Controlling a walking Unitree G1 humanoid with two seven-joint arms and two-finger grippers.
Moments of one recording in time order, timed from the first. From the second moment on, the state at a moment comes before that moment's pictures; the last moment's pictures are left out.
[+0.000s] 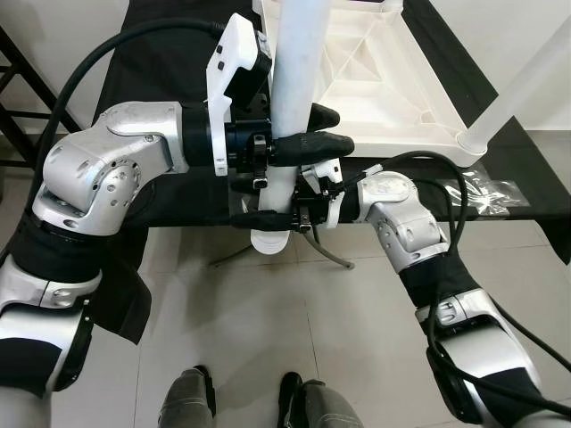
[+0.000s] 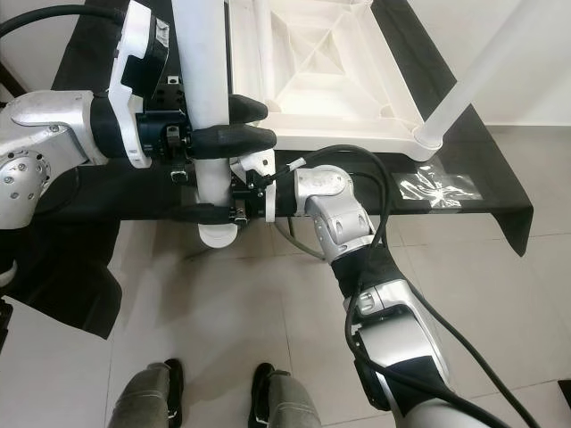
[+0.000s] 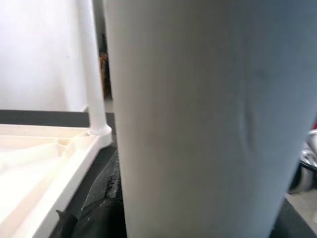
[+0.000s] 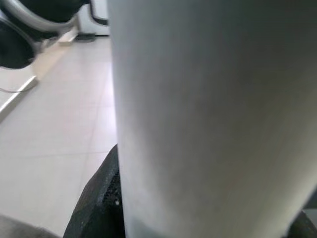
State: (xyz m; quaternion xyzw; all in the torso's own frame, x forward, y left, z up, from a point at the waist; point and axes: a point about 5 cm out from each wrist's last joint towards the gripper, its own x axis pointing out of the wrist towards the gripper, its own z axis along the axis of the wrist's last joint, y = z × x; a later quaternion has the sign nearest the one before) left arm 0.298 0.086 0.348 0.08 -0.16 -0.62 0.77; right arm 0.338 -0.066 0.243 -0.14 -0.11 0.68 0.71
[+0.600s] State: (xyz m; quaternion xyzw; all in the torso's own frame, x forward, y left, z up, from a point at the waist) left arm 0.272 0.179 0.415 0.01 -0.35 -0.44 0.83; right arm 0.347 -0.077 0.252 -0.04 -0.16 0.57 0.80
